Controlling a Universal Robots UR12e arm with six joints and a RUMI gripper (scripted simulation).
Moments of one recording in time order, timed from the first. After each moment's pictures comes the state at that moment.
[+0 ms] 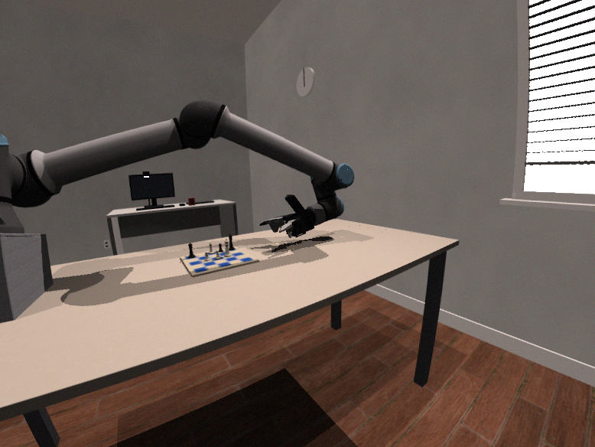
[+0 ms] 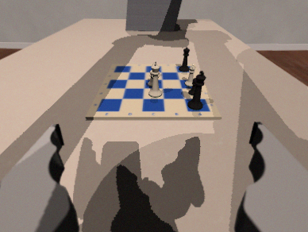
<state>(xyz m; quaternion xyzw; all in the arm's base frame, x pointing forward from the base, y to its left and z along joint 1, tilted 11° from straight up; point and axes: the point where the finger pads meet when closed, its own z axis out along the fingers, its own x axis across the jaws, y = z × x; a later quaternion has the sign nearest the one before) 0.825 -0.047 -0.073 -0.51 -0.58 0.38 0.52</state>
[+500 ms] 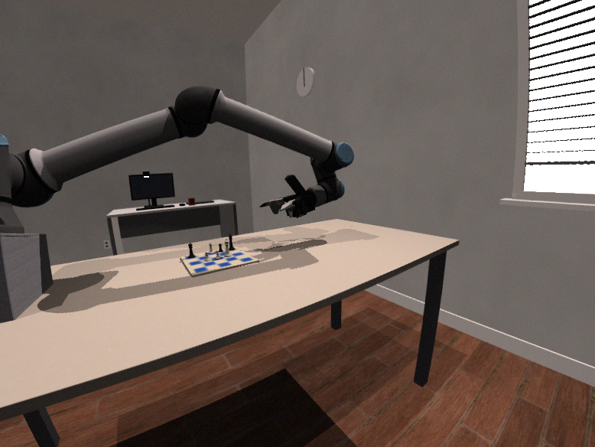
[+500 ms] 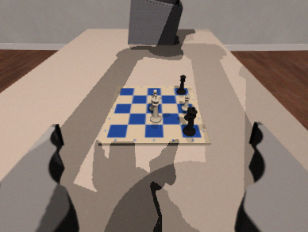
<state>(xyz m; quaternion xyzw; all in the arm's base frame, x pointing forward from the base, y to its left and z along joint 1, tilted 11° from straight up) 0.828 -0.063 0.001 -0.51 -0.58 0.37 0.51</state>
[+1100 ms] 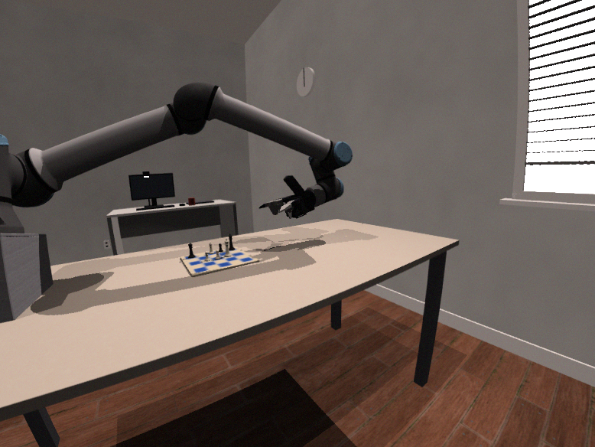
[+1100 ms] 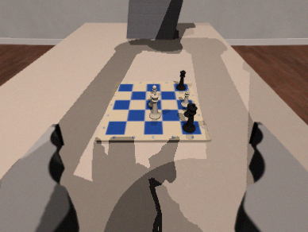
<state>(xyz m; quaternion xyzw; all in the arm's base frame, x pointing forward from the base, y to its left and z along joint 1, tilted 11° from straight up) 0.825 -0.060 -0.003 -0.52 -0.58 0.36 0.50</state>
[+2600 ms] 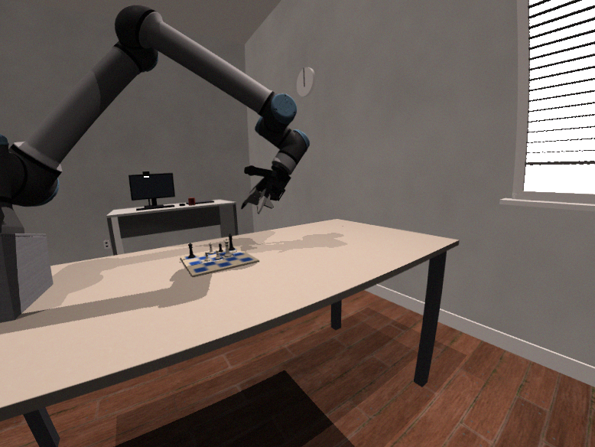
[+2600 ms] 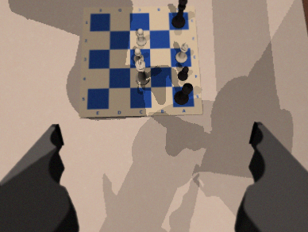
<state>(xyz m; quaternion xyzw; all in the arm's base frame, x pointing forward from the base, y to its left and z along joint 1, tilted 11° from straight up) 0.755 -0.038 -0.001 -0.66 -0.67 0.15 0.31</state>
